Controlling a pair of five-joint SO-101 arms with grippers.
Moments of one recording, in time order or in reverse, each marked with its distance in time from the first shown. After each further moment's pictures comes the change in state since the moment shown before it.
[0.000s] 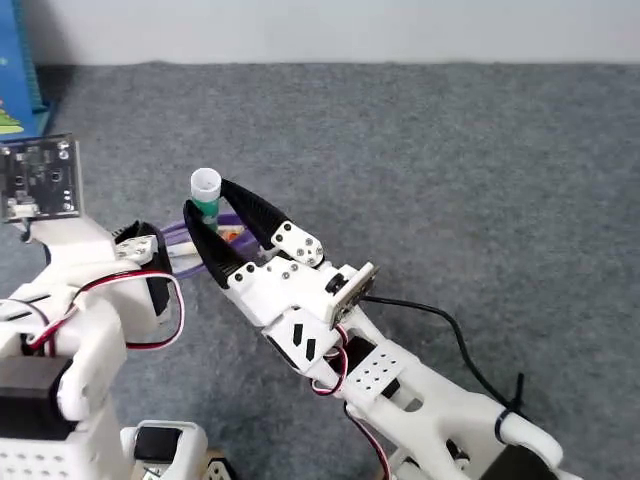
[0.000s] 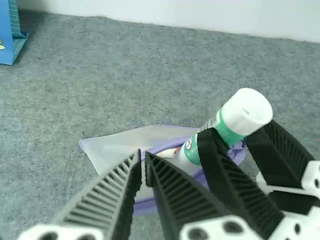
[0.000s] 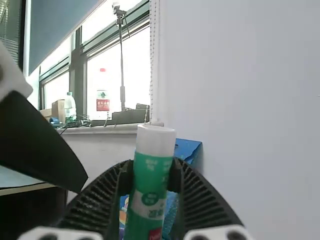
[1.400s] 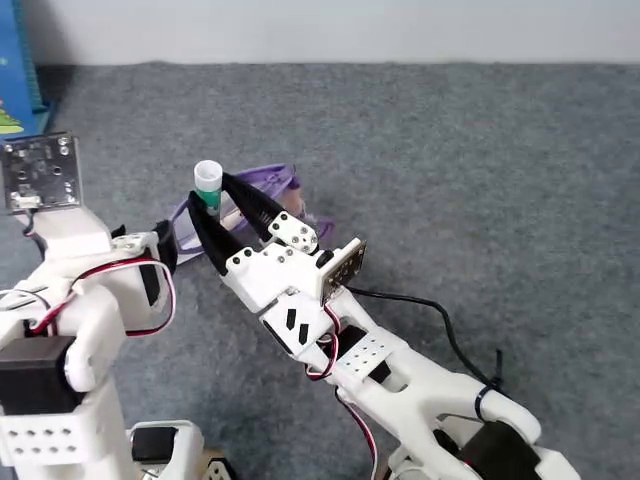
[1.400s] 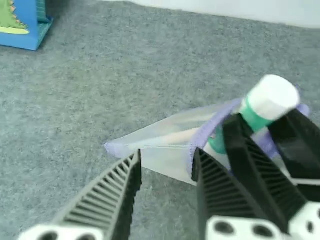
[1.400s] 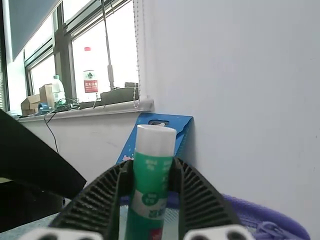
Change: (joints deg) left arm -4.6 0.0 6.4 -3.2 -3.2; right arm 1.9 8.7 -3.5 -0.1 -2.5
